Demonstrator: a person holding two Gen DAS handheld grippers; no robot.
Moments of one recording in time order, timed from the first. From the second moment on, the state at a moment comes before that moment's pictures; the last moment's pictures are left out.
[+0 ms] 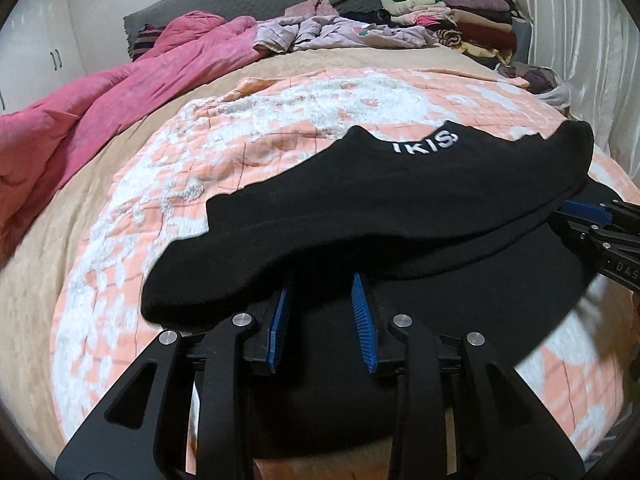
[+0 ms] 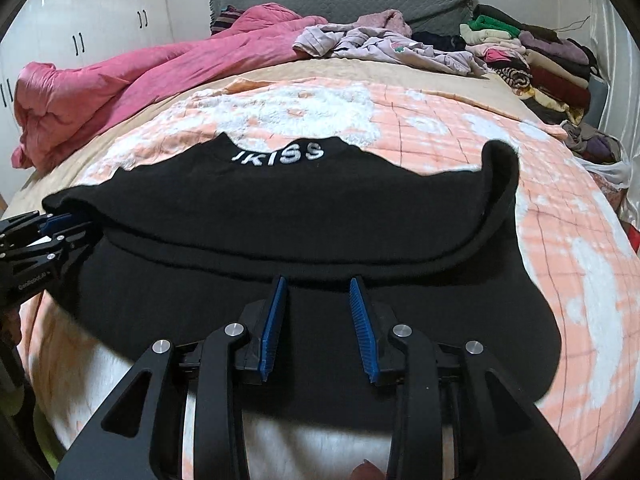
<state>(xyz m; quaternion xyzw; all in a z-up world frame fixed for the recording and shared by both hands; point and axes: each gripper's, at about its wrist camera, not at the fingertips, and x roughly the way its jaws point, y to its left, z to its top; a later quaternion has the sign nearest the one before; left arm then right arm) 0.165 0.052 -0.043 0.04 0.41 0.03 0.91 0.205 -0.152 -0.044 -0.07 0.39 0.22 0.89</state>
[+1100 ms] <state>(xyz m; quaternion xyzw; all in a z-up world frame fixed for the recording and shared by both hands) 0.143 0.159 -0.049 -0.21 0.41 0.01 0.89 0.260 -0.248 -0.035 0.01 0.40 0.11 0.91</state>
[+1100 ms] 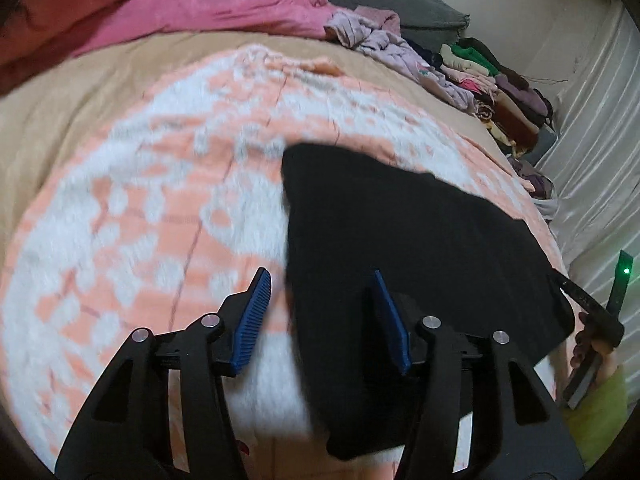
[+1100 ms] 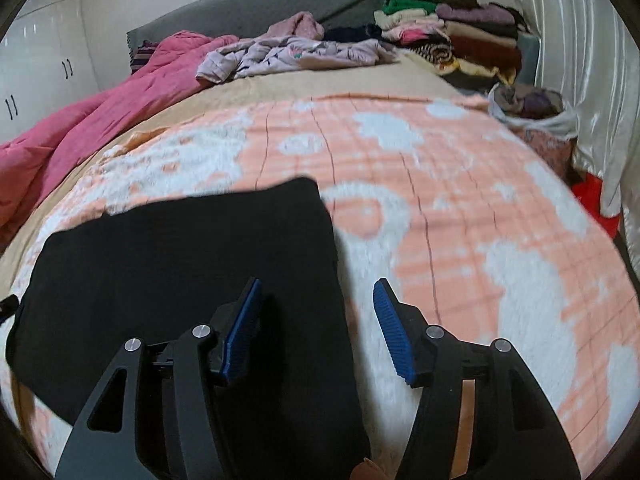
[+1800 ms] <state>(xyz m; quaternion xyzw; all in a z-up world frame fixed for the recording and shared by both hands) 0.114 0.126 -0.039 -0.18 0.42 -0.02 0.89 0.216 -0.274 -0.025 0.06 0.40 0.16 0.90</state>
